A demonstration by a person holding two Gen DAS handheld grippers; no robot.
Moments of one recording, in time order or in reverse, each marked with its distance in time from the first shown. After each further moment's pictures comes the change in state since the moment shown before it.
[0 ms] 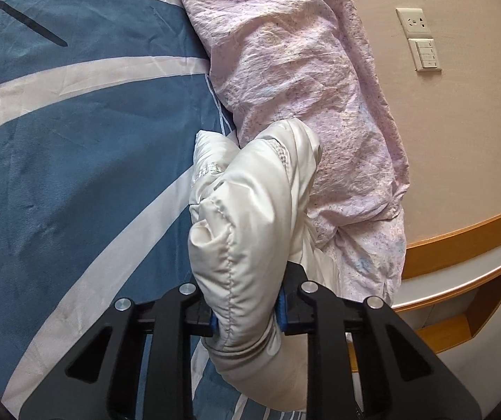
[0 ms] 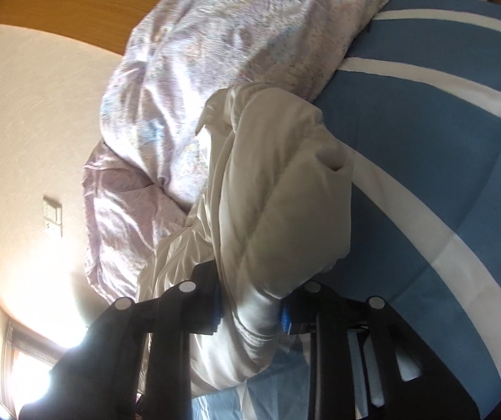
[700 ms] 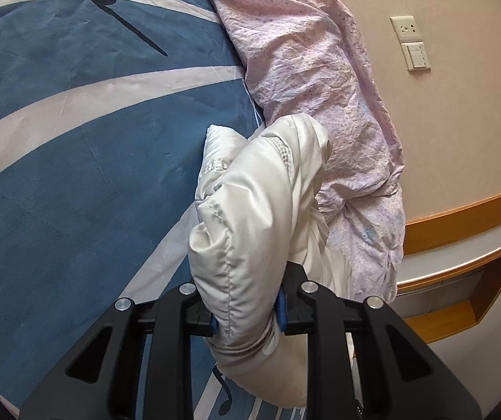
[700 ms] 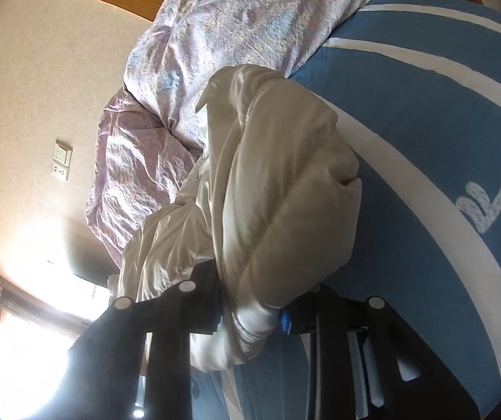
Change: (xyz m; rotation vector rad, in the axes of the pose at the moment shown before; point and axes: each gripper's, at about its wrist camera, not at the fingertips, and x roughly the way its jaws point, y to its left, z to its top) left arm -0.097 0.036 -0.036 0.016 0.013 0.040; right arm -0.073 -0.018 -0.074 -0.097 0.082 -0.027
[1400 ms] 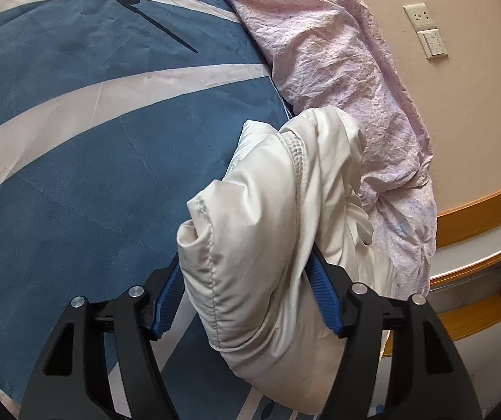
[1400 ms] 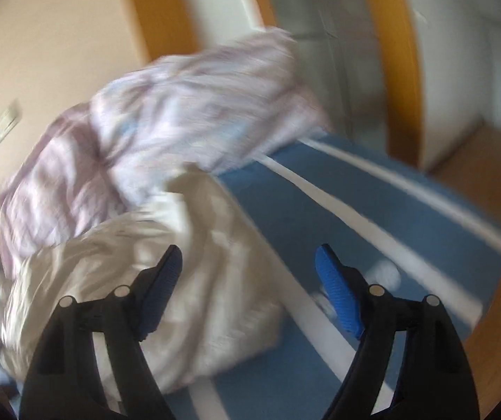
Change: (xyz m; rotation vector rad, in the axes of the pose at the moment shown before) left arm 0.005 0.015 -0.008 0.052 -0.018 0.123; right arm -0.042 0.075 -0.018 -0.481 -0.360 -0.466
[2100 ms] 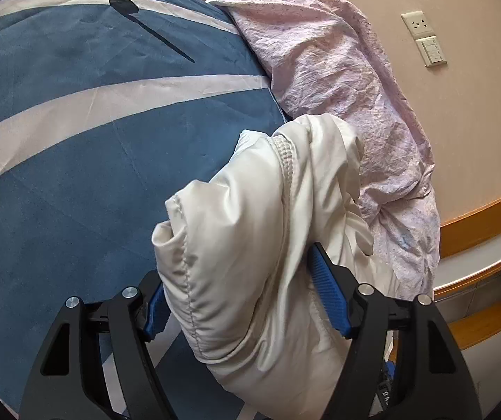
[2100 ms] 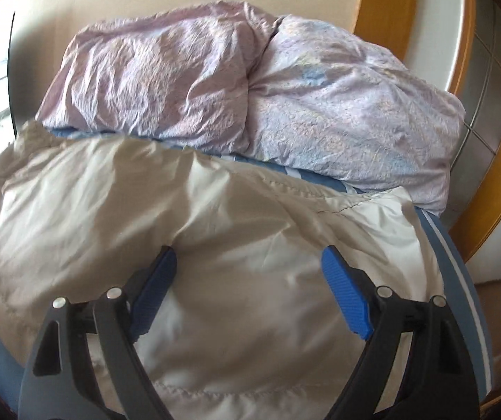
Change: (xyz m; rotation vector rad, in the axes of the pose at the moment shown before) left arm 0.005 -0.008 -0.005 -0.009 -0.065 0.014; right arm 0.070 0.190 -0.040 -0.574 0.137 0.072
